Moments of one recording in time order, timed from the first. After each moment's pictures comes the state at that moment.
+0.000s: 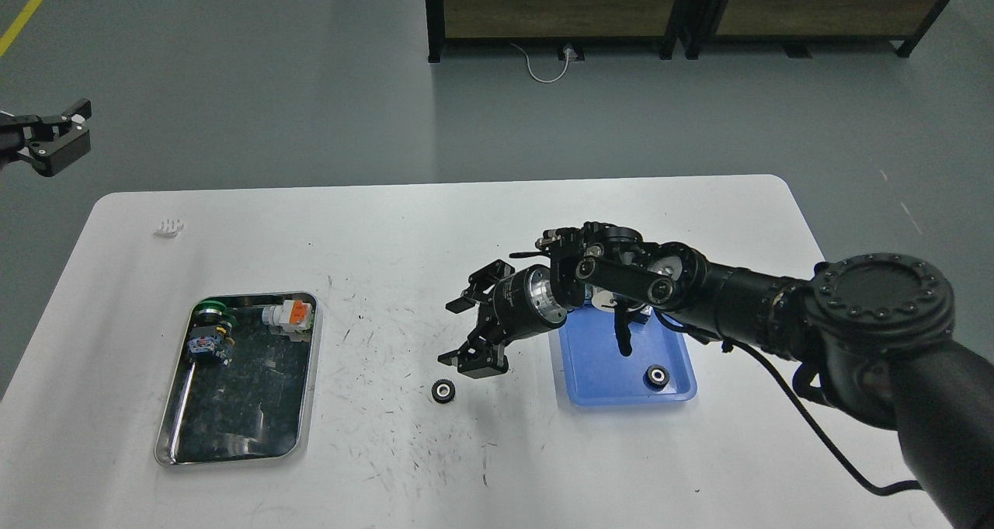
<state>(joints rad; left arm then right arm) -0.88 0.89 -0.33 -0.90 0.38 -0.11 -0.24 1.10 0.01 -0.21 0.66 -0.51 0.54 0.03</state>
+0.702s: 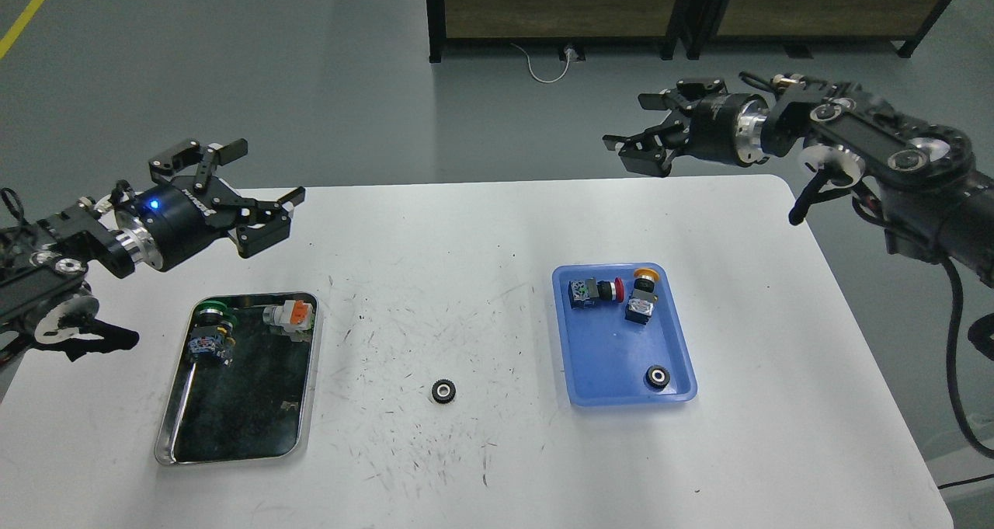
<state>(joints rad) -0.81 0.56 -0.25 -1.06 0.61 -0.20 -0.33 1.17 -0.51 0.19 0.63 -0.43 0.47 0.02</state>
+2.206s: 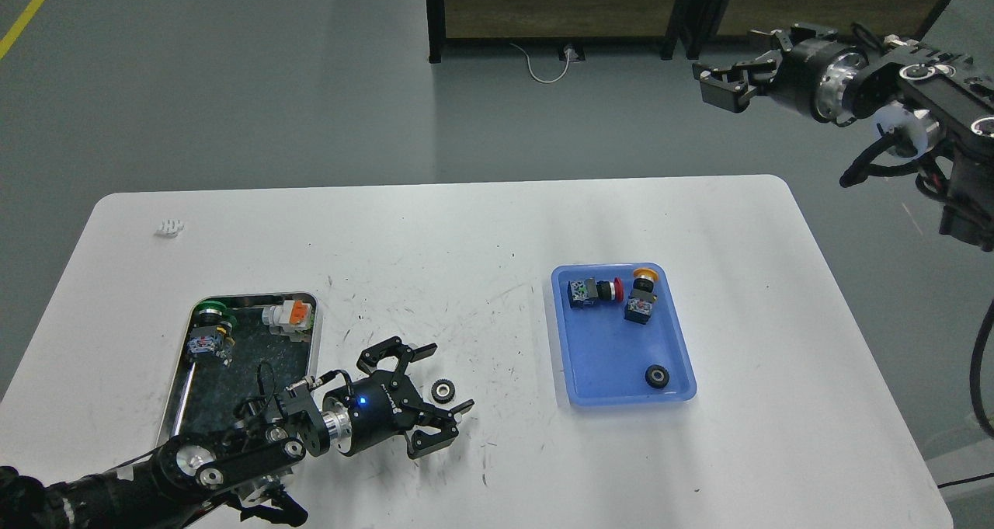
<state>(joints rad) -0.57 0.16 -0.04 -0.87 0.75 -0.04 -0.37 1.18 -0.54 0.24 0.56 -0.38 0.36 -0.01</state>
